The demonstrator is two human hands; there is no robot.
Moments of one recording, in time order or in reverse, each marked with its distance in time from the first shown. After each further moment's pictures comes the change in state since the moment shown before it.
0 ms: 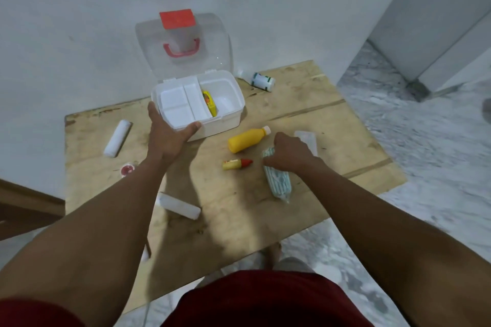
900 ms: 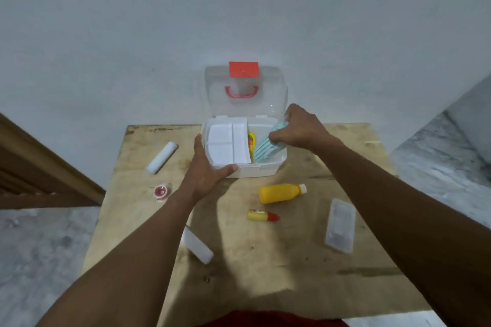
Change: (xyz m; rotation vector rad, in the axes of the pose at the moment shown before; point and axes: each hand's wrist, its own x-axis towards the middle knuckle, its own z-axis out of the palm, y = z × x) left_hand 0.003 0.004 -0.003 -0.120 -0.034 -0.031; right_hand 0.088 -0.106 -0.111 0.159 0.089 -0.288
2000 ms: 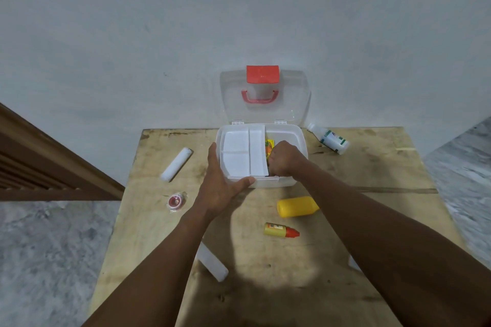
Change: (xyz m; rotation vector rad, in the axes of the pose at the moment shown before) left_hand 0.000 0.001 0.002 -0.047 0.016 0.063; right_hand 0.050 -0.002 0.097 -0.185 -0.362 0.008
